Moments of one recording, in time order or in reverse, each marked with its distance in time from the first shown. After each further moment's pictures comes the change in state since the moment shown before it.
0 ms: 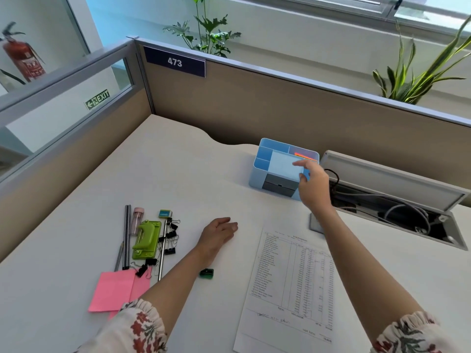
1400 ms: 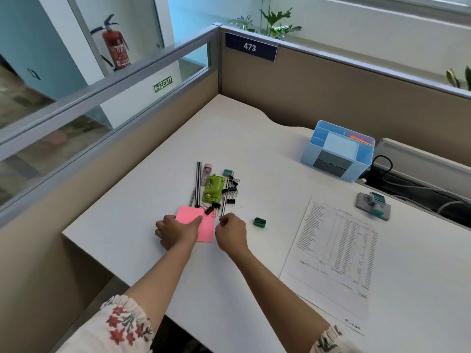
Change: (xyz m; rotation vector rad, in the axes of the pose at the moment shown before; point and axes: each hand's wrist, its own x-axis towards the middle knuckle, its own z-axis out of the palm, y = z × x) left_hand -0.167 -0.020 -0.157 0.599 1.074 -0.106; right_hand -0.289 -0.200 0.159 0.184 -0.641 0.359
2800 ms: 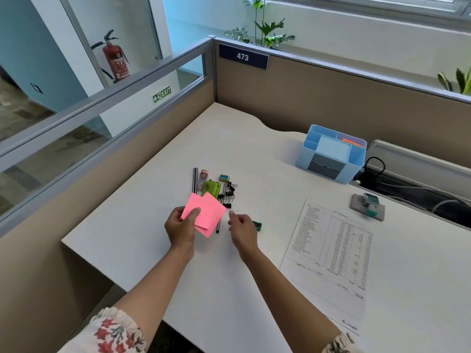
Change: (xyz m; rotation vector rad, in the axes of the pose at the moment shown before) left_hand -0.021 0.023 -0.005 -0.879 -0.205 0.051; right_hand 0.016 0.021 -0.025 0.407 0.070 0.174
